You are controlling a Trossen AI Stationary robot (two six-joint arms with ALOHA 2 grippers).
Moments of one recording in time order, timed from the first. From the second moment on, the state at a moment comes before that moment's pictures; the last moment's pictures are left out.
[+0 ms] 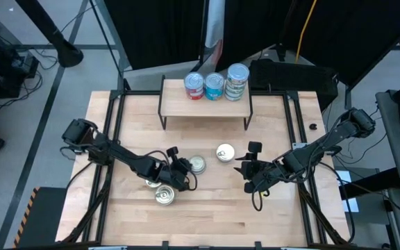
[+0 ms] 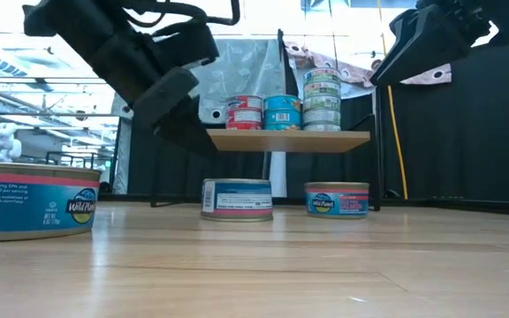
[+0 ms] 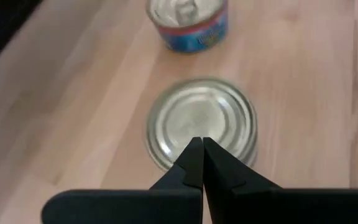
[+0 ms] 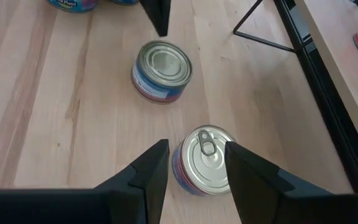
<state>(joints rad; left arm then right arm) -0.35 1.71 0.89 -0.10 -0.61 -0.36 0.51 1.29 0.86 -0.47 0.67 0.24</state>
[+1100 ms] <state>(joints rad) -0.38 1.69 0.78 -0.08 -0.63 -0.52 0.50 1.29 0.86 -0.46 0.67 0.22</state>
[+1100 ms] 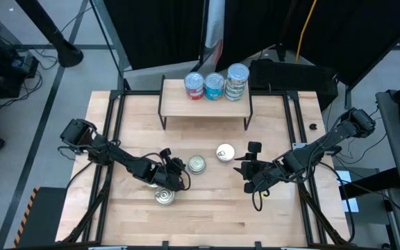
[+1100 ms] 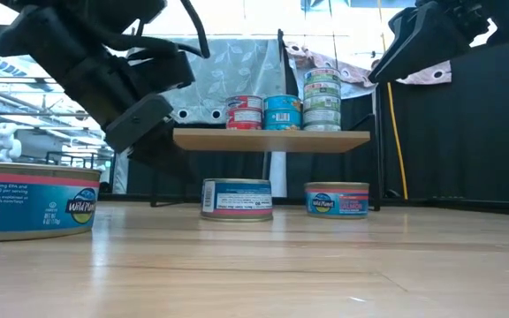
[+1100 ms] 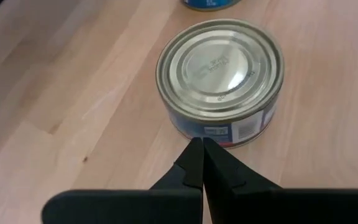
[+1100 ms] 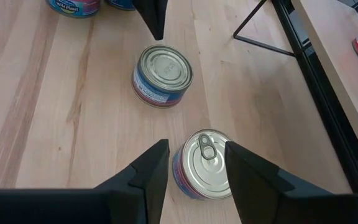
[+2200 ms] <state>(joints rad) -0.30 1.71 0.79 0.02 -0.51 -0.44 0.50 1.29 0.86 -0.46 0.67 0.22</state>
